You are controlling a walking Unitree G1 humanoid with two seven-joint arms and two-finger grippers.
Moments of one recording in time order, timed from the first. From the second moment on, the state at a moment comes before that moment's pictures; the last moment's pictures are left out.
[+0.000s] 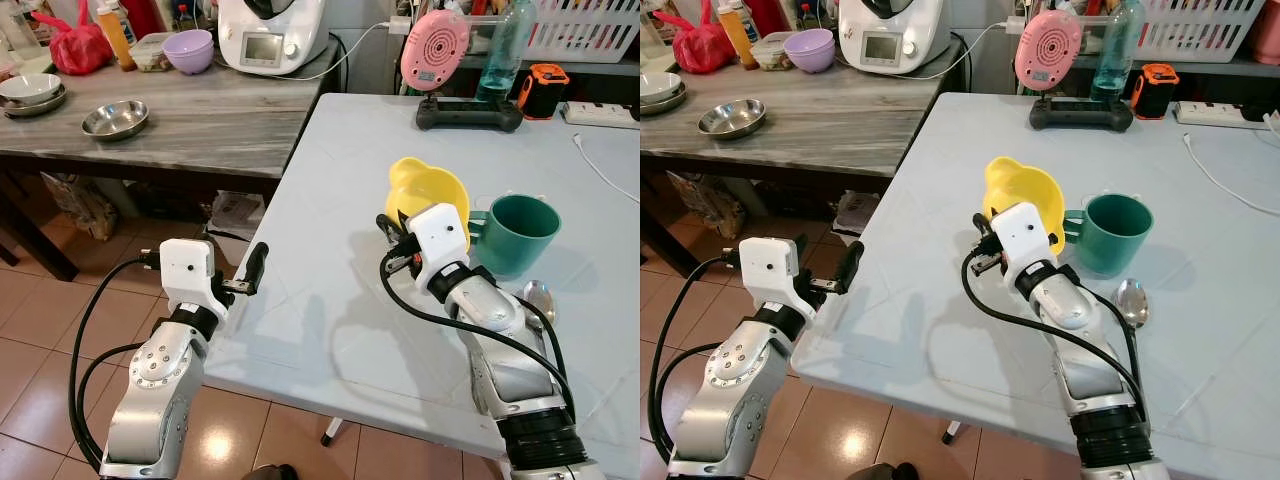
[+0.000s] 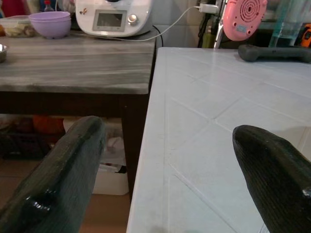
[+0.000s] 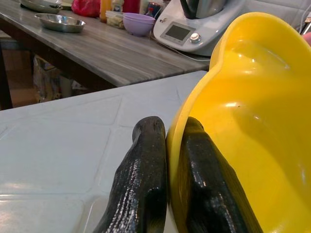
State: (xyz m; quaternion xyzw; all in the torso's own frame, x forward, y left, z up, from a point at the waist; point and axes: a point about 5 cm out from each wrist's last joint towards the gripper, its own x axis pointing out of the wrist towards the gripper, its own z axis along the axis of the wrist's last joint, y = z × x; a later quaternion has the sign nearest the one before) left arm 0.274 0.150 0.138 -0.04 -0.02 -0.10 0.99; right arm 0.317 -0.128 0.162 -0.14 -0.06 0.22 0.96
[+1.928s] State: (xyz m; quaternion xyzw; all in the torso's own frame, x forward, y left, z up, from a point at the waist) left arm 0.276 0.152 0.127 -0.01 -0.01 -0.07 1.00; right arm 0.315 -0.109 0.167 -0.13 -0.07 0.23 0.96
